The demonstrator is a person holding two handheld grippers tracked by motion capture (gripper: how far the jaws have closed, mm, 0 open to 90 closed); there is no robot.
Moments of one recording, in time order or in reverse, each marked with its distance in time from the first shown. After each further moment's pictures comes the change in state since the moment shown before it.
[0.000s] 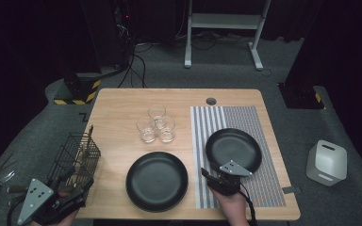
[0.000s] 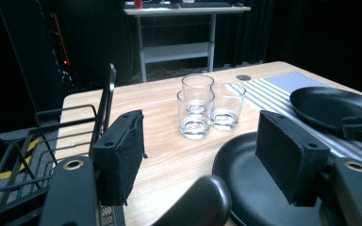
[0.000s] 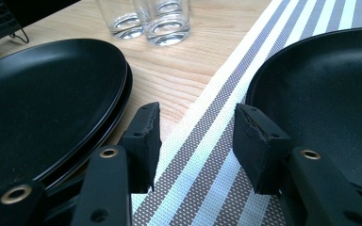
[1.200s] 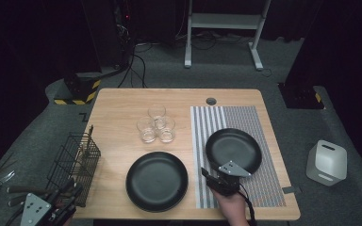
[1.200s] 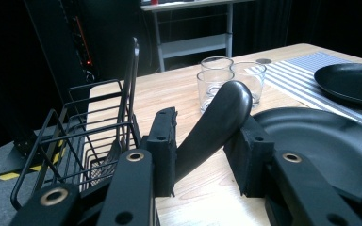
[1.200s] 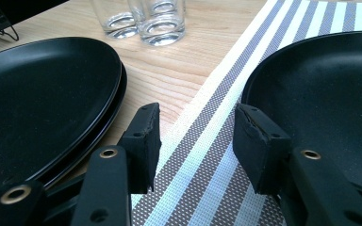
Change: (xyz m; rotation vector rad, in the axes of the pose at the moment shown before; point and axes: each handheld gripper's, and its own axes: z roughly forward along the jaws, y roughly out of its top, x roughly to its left) left arm 0.001 -0.026 -0.017 0.010 0.079 0.065; right arm 0.003 -0.001 0.001 -0.008 -0.033 -0.027
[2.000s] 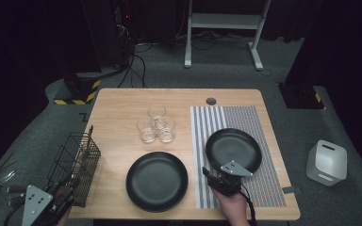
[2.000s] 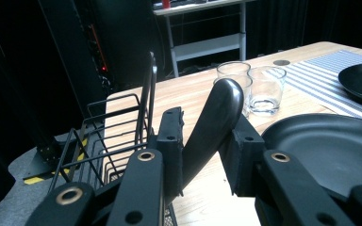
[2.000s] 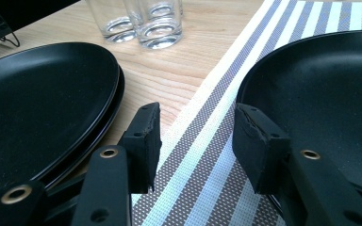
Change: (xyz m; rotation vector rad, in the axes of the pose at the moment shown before) left arm 0.007 0.013 0.012 -0.004 0.055 0.037; right arm -0.003 0.000 -0.002 -0.007 0.003 0.018
